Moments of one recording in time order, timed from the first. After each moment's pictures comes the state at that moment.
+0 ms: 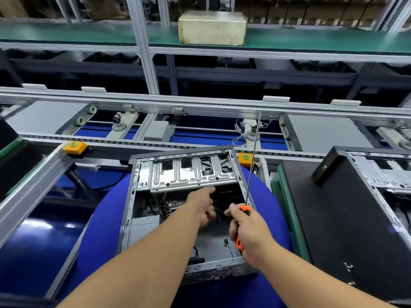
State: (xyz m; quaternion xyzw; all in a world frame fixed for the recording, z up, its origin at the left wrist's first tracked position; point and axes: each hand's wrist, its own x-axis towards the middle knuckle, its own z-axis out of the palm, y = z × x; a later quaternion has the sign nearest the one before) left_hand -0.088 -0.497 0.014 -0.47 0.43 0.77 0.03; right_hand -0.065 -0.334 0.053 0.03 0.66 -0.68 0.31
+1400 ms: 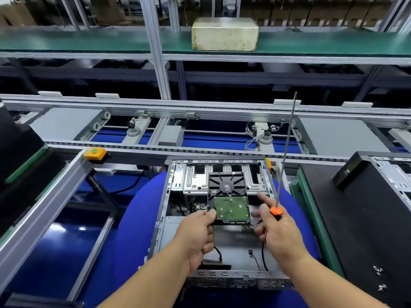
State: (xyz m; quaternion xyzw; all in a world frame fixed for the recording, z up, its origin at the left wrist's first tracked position) left_hand 0.050 -0.542 0.080 -0.36 0.48 0.80 0.04; right_hand -0.040 -0.353 0.082 -0.04 0.72 -0.66 0.18
